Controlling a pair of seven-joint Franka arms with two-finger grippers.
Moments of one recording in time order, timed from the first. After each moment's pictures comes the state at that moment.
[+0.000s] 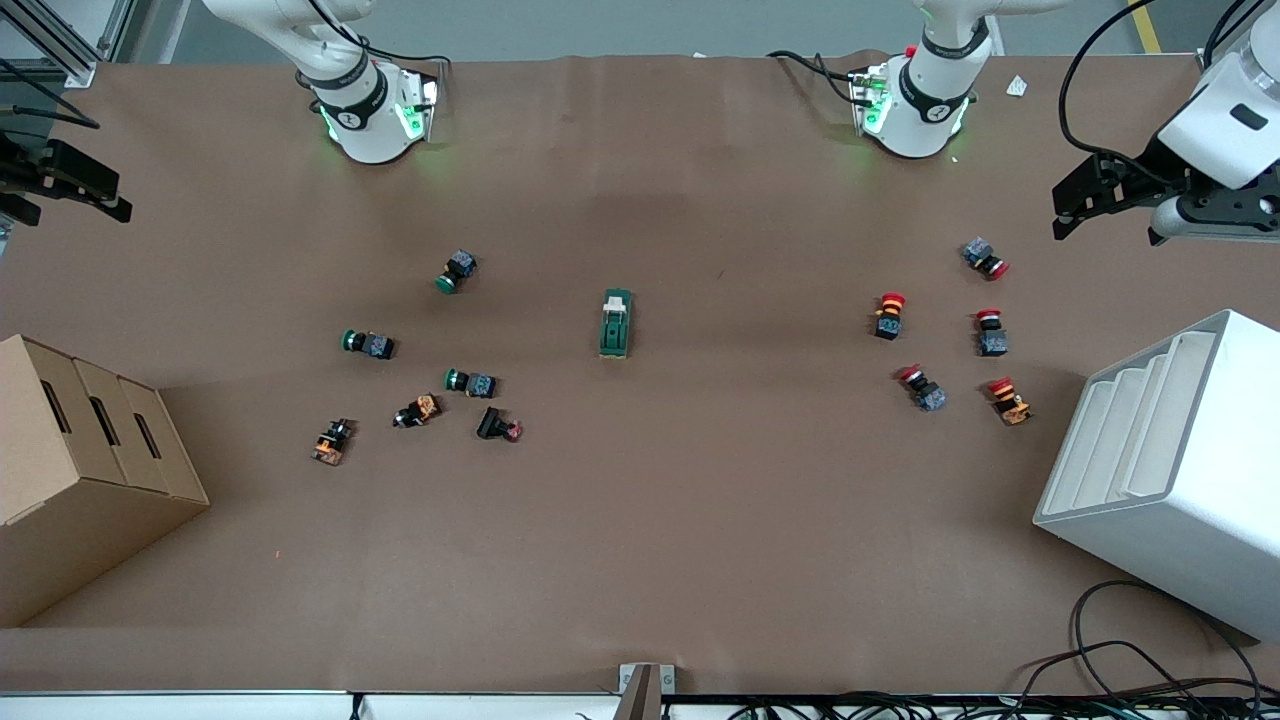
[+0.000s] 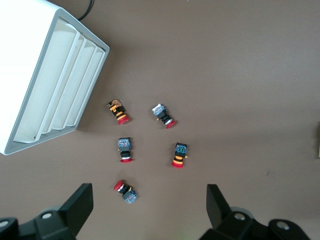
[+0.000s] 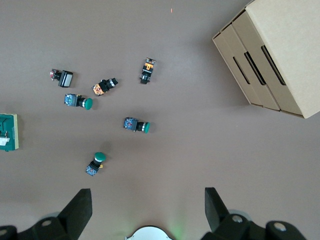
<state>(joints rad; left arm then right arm) -0.01 -0.10 -0.11 -1.63 0.01 1.57 -0.03 0.03 -0.07 -0.08 -1.54 0.00 1.40 -0.09</state>
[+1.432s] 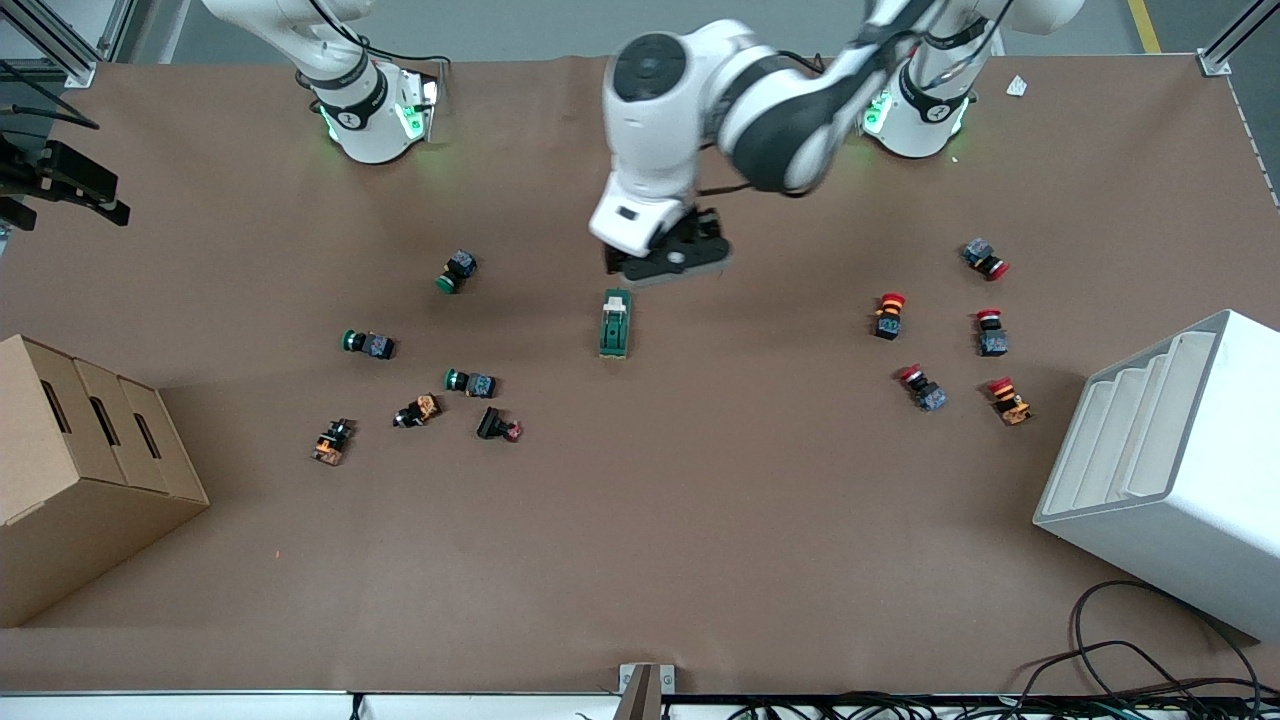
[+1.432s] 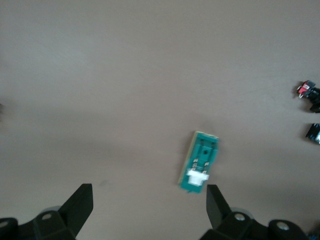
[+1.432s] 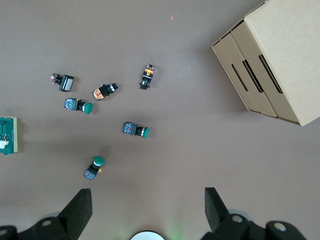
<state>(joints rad) -0.63 0.43 -0.34 -1.57 0.25 1.98 -1.30 0.04 -0.06 -0.08 -1.52 0.00 1.42 -0.10</state>
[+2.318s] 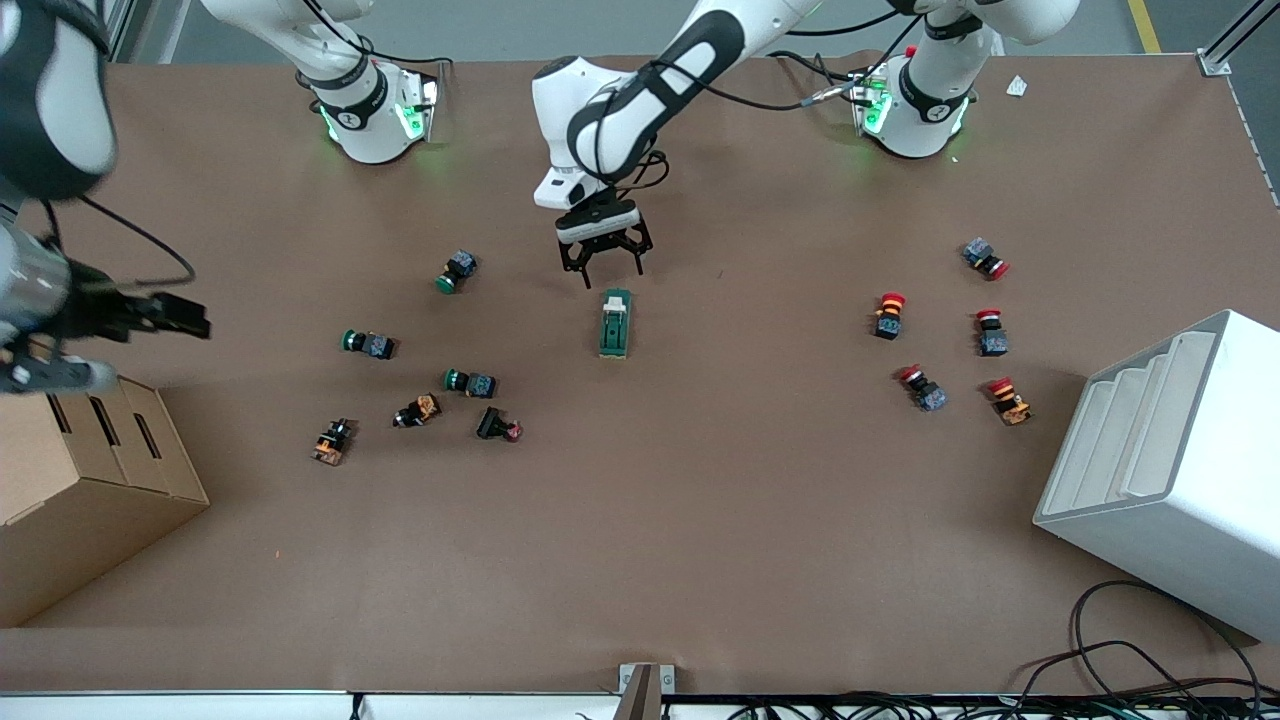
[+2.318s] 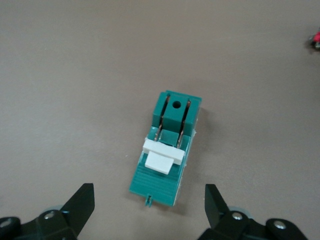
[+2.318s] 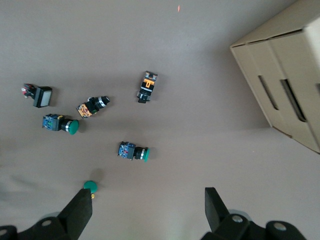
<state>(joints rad) -0.92 0.72 -0.34 -1.70 1.07 2.14 -2.10 0.07 0.23 -0.09 -1.51 0.01 1.57 -0.05</state>
